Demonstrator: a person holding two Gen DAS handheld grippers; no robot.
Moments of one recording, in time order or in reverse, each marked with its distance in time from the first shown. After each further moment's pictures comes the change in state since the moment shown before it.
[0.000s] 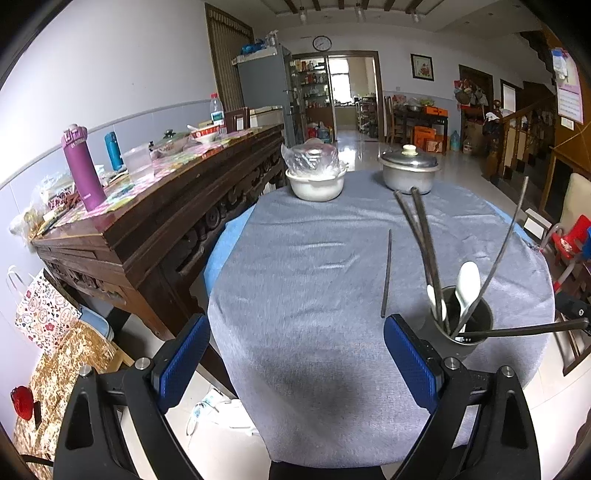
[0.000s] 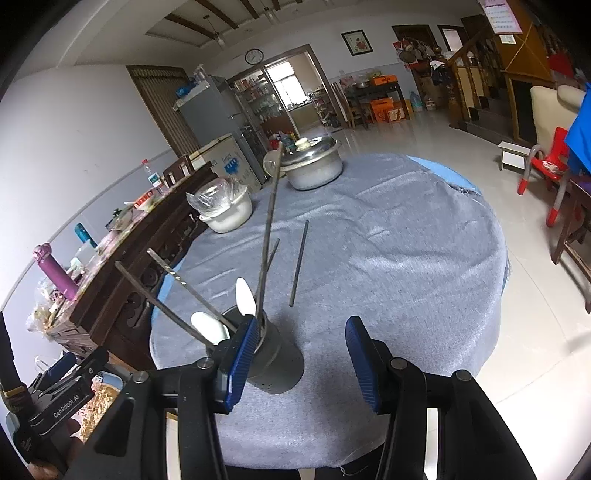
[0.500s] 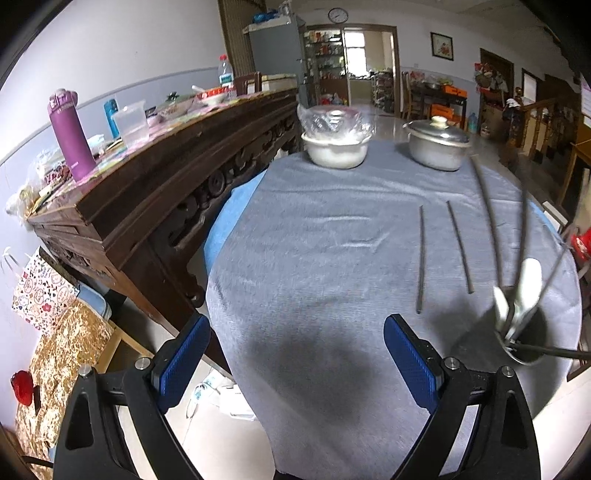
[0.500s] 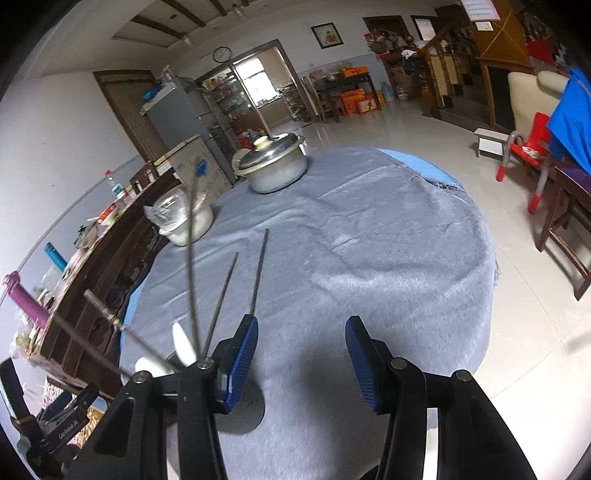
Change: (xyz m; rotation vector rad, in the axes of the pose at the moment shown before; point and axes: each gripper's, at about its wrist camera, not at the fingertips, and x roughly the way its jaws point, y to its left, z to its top) left arm 0.077 0.017 0.003 -0.040 0.128 0.040; right arm 0.045 -0.038 0.038 0.079 0.021 -0.093
